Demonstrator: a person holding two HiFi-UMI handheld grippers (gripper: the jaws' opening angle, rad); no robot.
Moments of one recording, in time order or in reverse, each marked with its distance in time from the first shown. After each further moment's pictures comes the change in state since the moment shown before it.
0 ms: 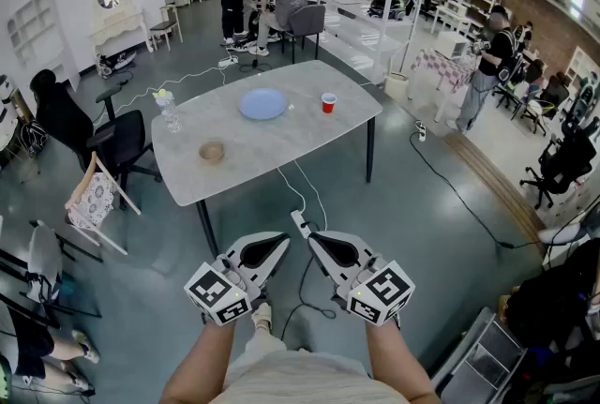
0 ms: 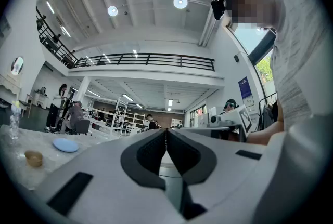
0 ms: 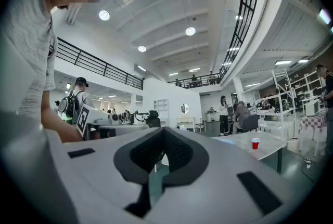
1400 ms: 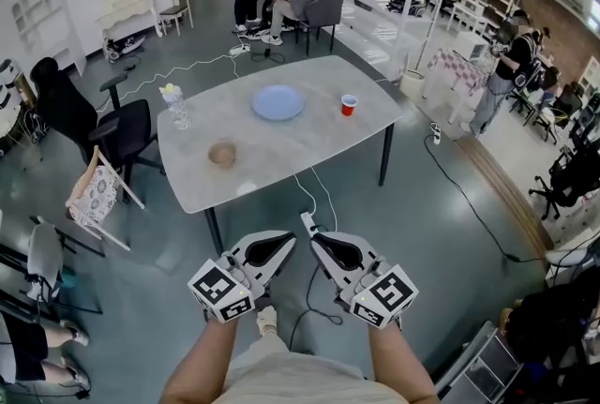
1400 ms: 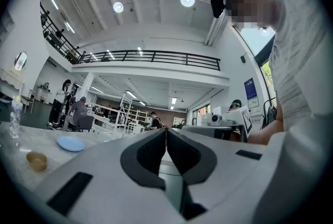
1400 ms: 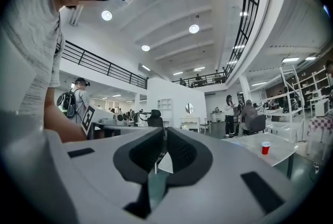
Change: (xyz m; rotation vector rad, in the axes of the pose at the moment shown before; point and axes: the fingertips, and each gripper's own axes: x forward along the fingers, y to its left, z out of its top) left arm 0.019 0.095 -0.007 -0.031 0.017 0.016; right arm 0.083 -0.042 -0.011 -0.021 0.003 0.062
